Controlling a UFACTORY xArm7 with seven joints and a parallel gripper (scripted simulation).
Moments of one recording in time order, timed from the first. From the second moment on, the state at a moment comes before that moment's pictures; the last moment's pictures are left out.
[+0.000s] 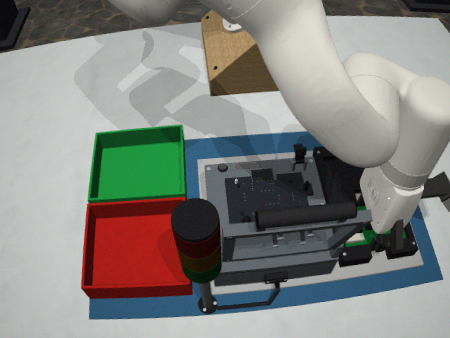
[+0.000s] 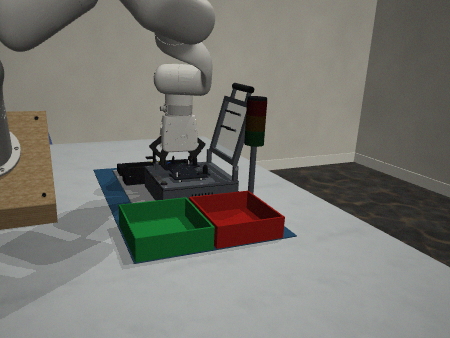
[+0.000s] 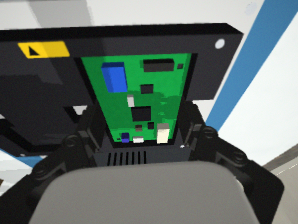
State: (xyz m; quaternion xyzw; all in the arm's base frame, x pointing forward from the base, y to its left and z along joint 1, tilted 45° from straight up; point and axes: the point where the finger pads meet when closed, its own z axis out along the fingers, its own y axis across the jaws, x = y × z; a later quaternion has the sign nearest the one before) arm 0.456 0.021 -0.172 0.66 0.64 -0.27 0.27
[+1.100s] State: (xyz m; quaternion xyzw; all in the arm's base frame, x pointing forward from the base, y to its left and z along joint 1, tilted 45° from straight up) arm 0.456 0.021 -0.171 0.66 0.64 -0.27 0.27
